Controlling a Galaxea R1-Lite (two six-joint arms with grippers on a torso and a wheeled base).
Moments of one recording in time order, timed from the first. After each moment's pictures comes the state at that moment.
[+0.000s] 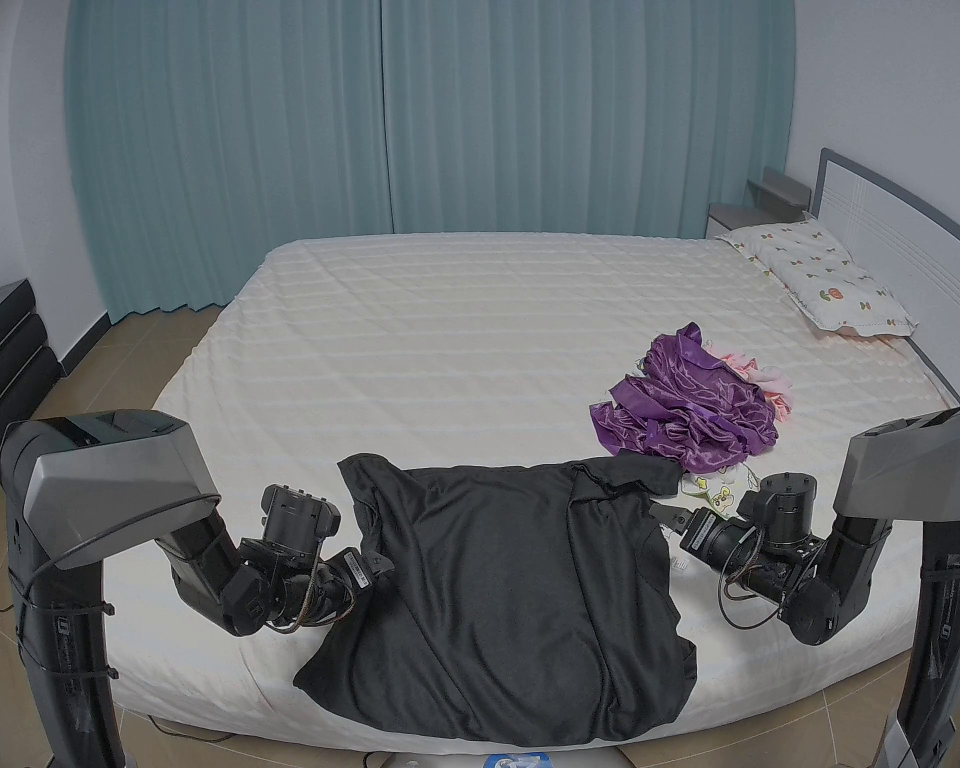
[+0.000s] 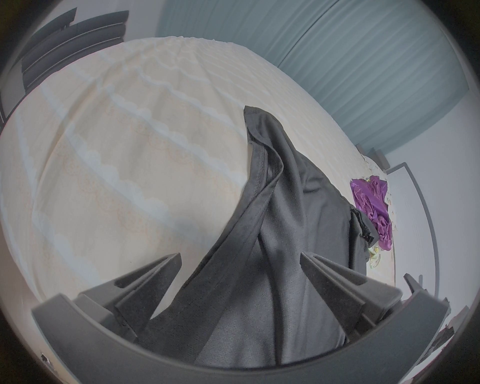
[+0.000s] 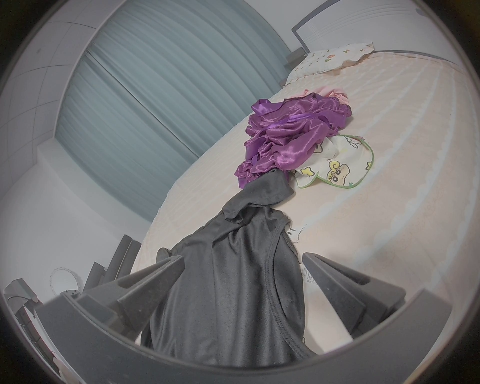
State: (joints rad) left arm -0.35 2.27 -0.73 -0.69 0.03 -0.85; right arm 0.27 2.27 -0.48 -1.38 0.03 0.73
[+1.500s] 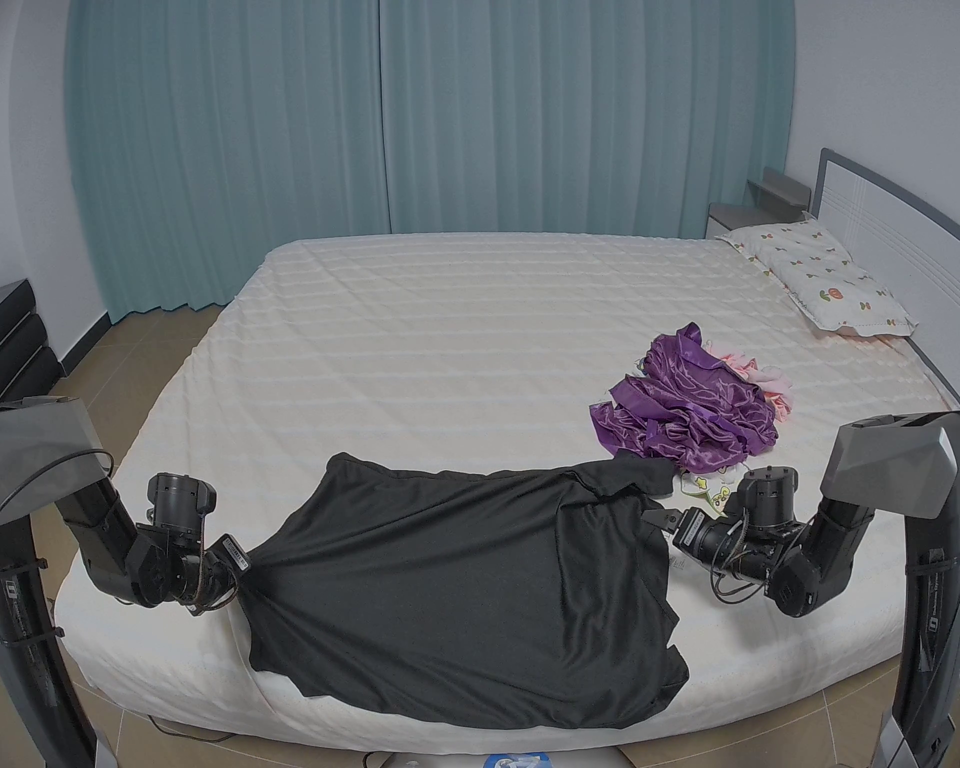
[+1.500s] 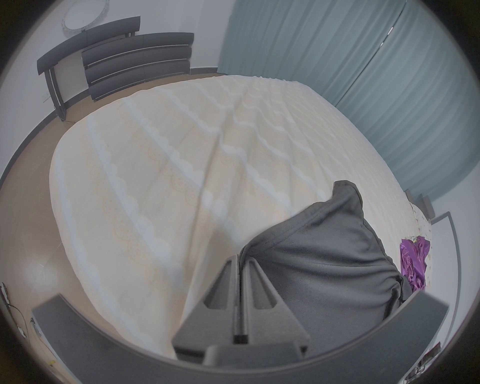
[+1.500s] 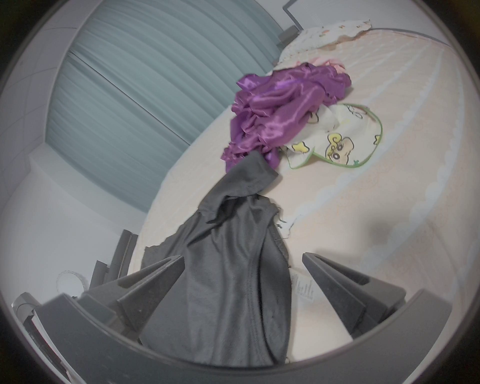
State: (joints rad) left arm 0.00 2.15 -0.61 -0.65 0.11 -0.76; right arm 0.21 2.38 -0.74 -1.10 0.15 0.74
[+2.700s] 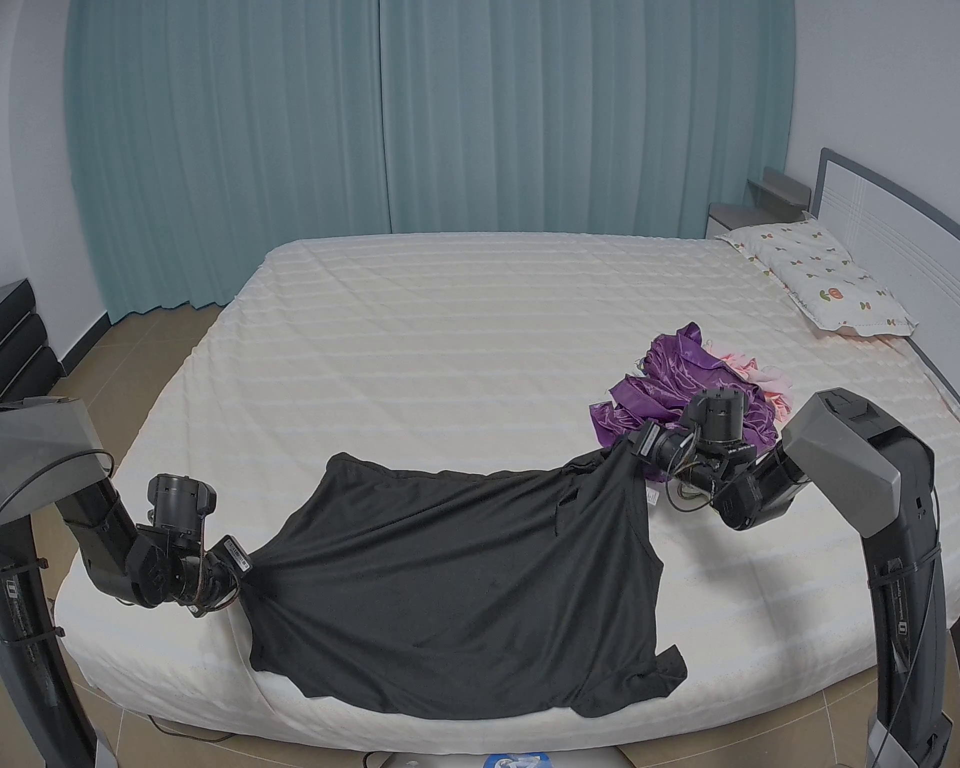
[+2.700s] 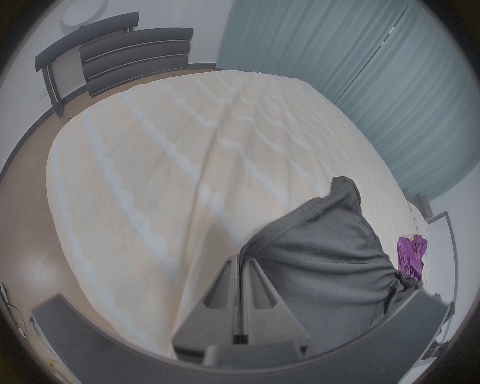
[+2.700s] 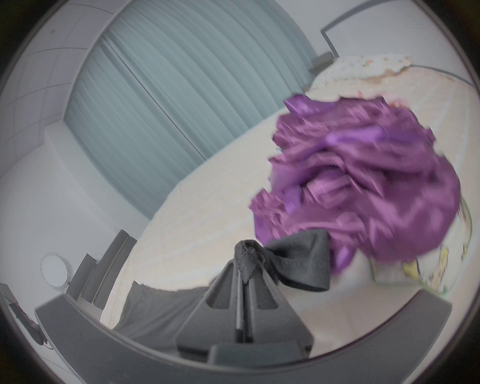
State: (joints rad) left arm 0.00 2.16 -0.61 -0.65 0.08 -0.77; right arm 0.22 2.56 -1.45 -0.84 0.10 0.56
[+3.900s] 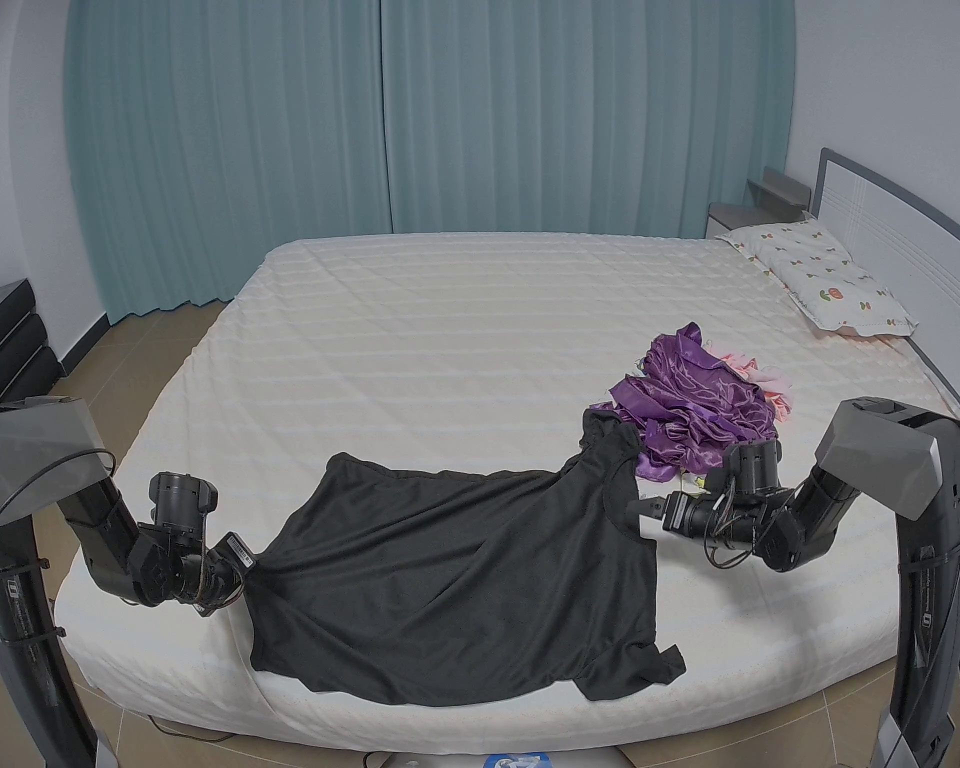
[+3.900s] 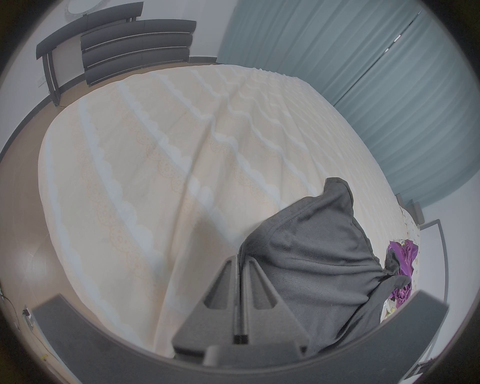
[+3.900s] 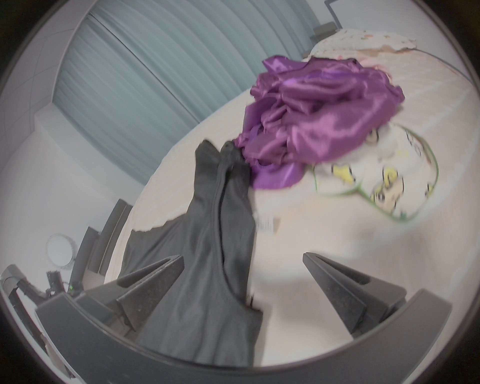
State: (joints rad) left arm 0.00 2.16 -0.61 -0.65 0.04 -0.82; right arm 0.18 2.42 -0.93 -0.87 0.29 0.50
